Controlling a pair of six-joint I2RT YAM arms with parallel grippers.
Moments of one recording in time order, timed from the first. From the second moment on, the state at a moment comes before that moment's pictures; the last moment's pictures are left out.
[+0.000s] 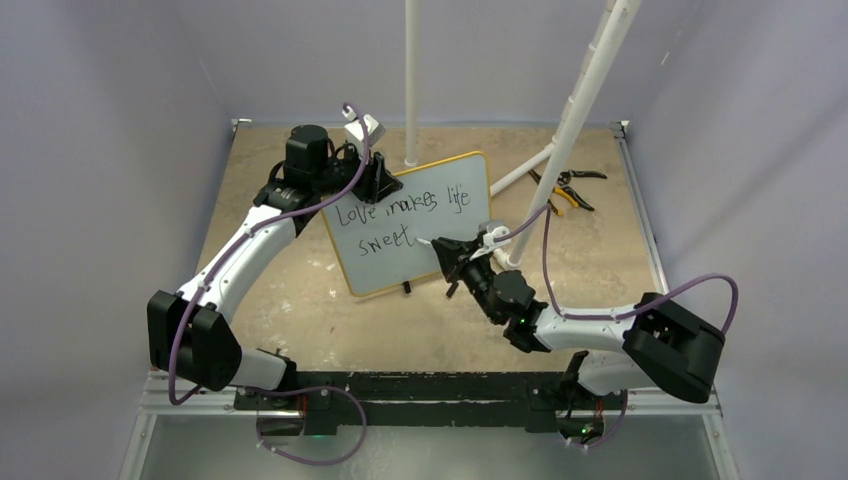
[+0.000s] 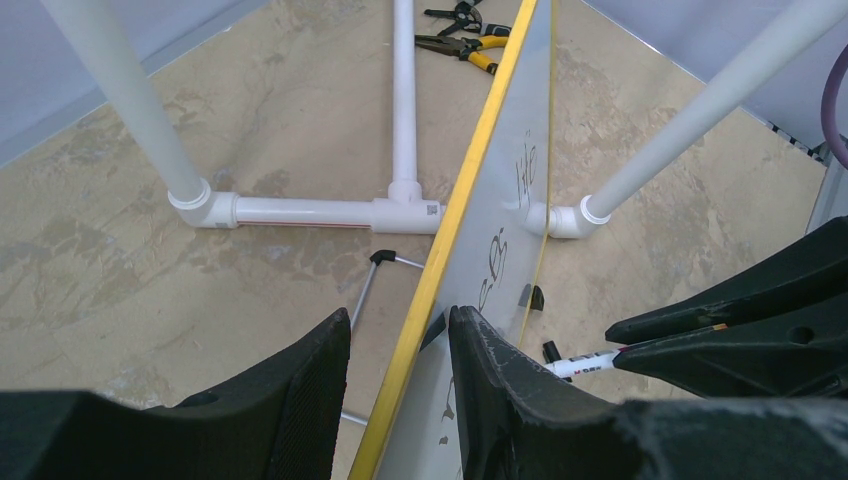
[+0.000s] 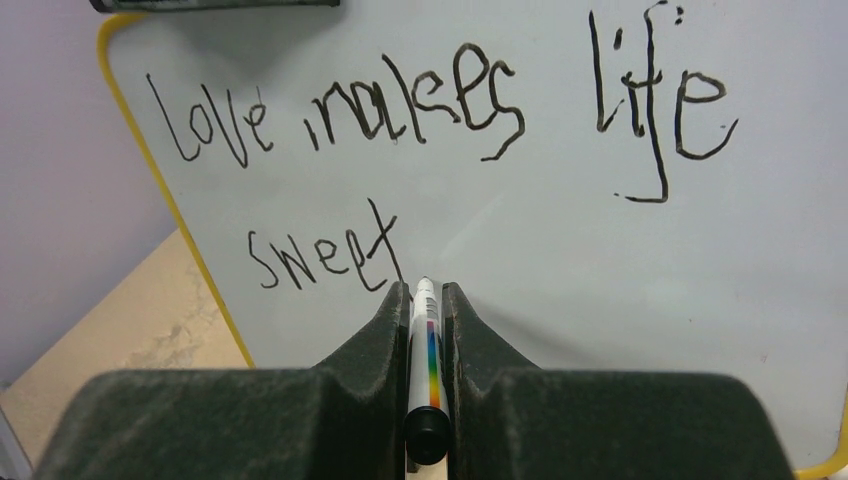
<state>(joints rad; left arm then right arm) -0.34 1.40 1.22 -0.18 0.59 0.03 1.00 1.32 0.39 1.04 0.48 0.31</state>
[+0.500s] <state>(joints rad) -0.34 1.40 1.22 -0.18 0.59 0.03 1.00 1.29 0.39 1.03 0.51 0.31</state>
